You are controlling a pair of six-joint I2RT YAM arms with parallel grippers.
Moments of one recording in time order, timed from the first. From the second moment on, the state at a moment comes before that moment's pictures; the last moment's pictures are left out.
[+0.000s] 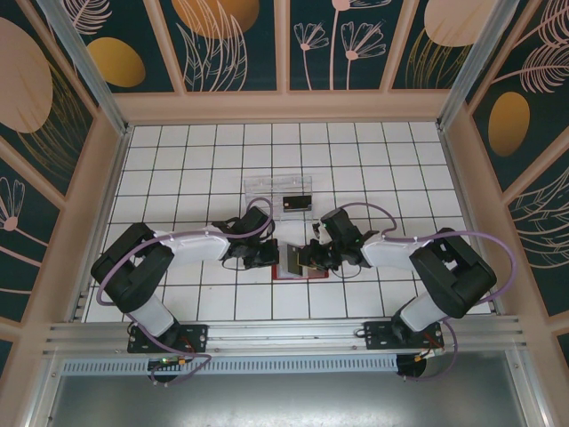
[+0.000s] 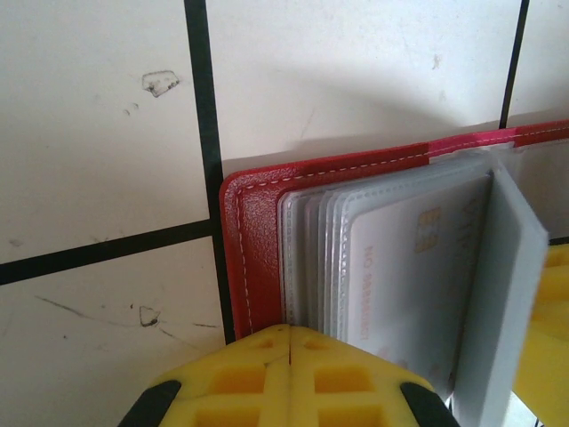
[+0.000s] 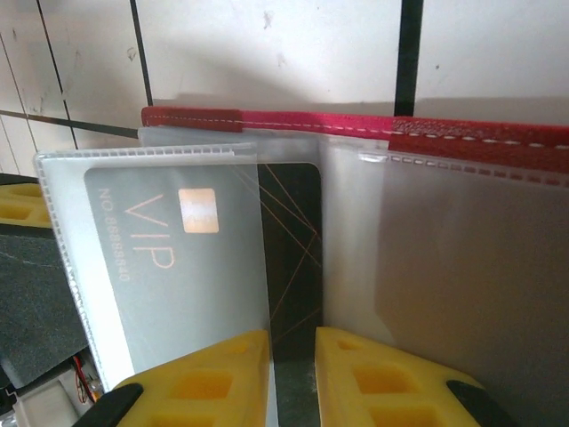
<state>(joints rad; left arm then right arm) -0.78 1.65 0.79 -0.25 0.30 -0.86 0.69 1.52 0.56 -0.02 -0.52 0.84</state>
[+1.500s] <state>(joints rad) -0.78 1.65 0.79 -0.26 0.30 -0.86 0.62 1.51 0.29 0.51 -0.71 0.99</state>
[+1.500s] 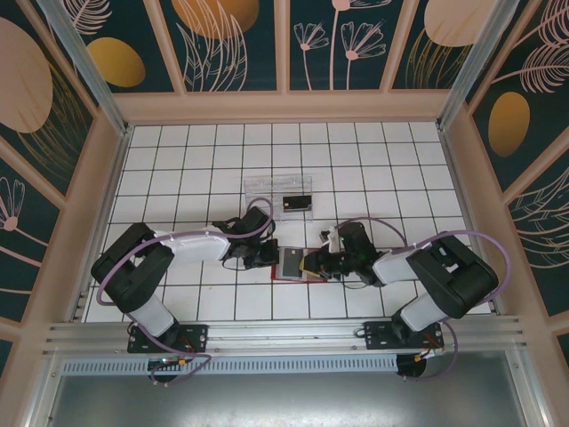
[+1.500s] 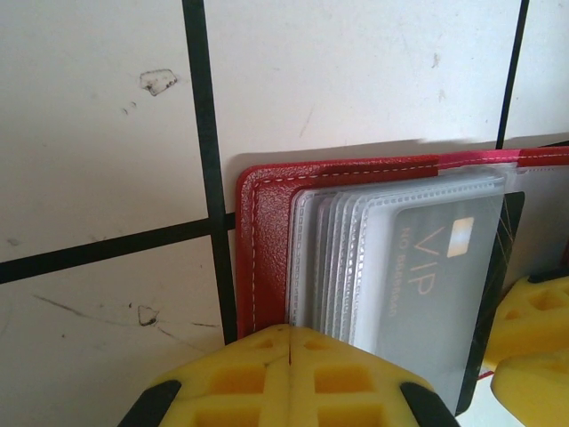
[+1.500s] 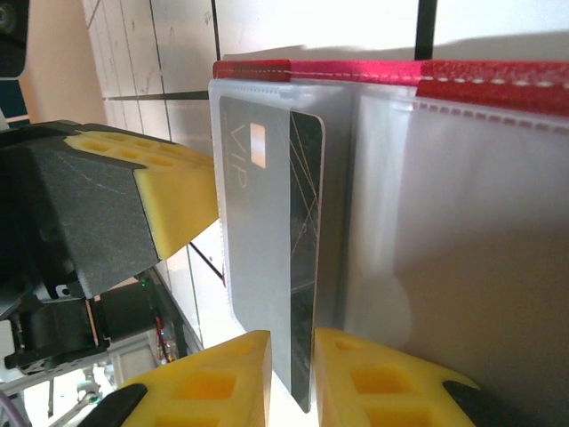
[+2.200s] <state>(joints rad) -0.79 1.65 0.80 -0.27 0.30 -0.86 0.62 1.55 0.28 0.60 -0.73 1.00</state>
